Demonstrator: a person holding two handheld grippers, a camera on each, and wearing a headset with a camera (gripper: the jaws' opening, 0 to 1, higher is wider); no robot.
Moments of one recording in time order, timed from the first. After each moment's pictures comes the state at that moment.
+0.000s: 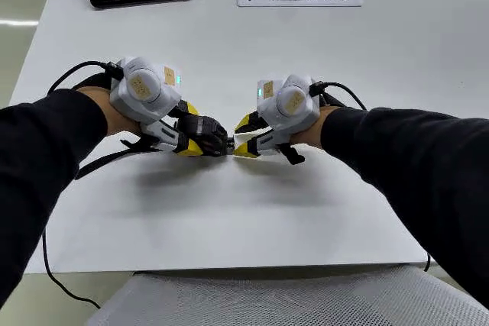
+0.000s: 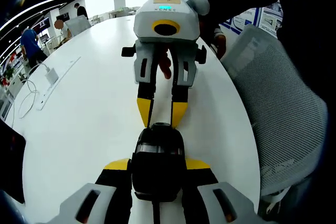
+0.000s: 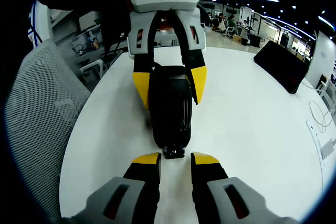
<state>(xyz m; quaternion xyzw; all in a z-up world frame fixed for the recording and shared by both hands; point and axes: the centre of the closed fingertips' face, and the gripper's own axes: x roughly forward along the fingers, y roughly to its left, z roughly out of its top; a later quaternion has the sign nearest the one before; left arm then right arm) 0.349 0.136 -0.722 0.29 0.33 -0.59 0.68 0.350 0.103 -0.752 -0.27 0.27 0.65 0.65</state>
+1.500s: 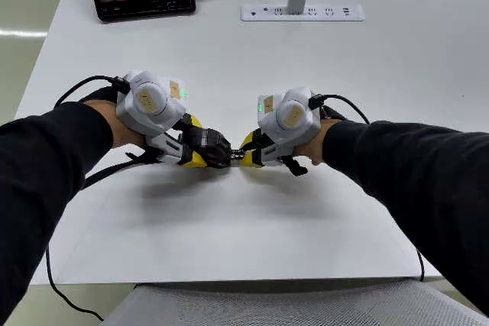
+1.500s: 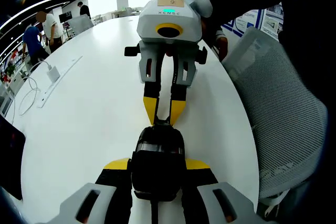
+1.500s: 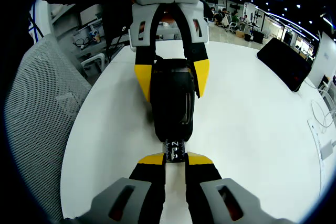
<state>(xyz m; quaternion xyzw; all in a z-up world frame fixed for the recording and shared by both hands) 0.348 0.136 -0.722 0.28 0.34 -0.58 0.68 0.348 0.093 -0.756 -0.29 0.29 0.65 0.64</state>
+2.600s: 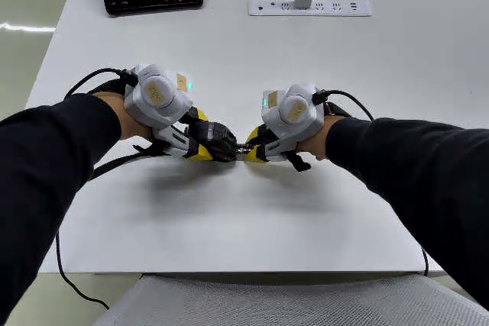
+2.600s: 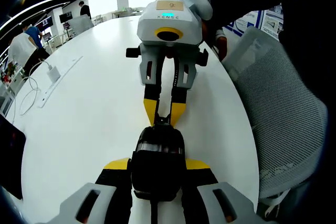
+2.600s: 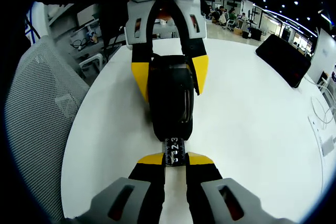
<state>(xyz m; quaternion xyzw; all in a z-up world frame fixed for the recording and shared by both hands) 0.346 0.135 -0.721 0.28 0.33 -0.58 0.69 0.346 0.091 -0.759 -0.29 0.30 0.64 0.65</state>
